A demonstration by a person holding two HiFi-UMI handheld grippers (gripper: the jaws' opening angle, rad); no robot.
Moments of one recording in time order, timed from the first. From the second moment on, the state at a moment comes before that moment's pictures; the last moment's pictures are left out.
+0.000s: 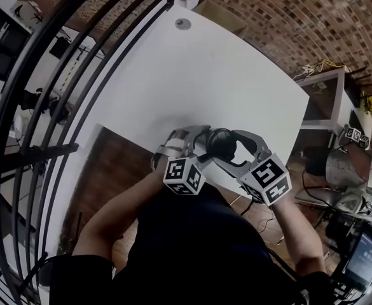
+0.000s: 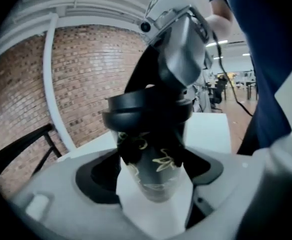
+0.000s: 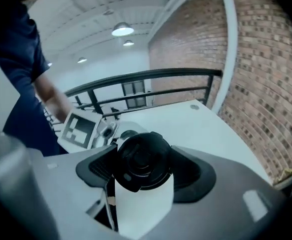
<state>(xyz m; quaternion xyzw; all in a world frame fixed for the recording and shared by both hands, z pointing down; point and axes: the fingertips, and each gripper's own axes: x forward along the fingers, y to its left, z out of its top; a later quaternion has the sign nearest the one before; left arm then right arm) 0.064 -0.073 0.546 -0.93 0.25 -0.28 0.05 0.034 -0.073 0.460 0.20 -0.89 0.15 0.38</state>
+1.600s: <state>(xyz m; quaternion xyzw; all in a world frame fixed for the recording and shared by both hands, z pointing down) 0.062 -0.072 0.550 -0.94 0.21 -0.27 0.01 0.018 -0.068 0.468 0.08 -0.88 0.10 0.46</state>
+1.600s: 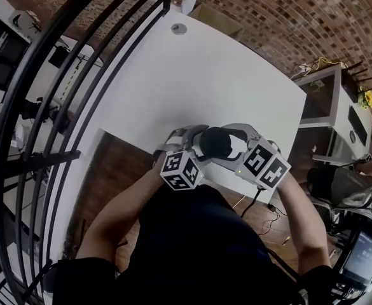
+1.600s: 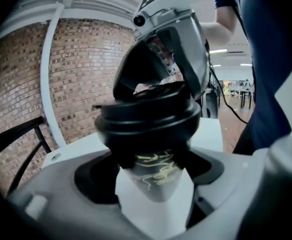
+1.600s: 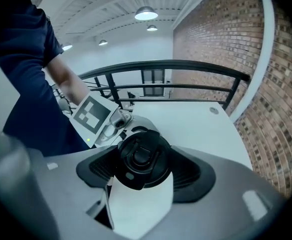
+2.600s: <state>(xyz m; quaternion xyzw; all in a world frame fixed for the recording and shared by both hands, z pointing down) -0.029 -0.076 0.375 -0.90 0.40 -0.05 -0.15 0.114 -0.107 0.357 0.40 -0.89 0.23 0.05</state>
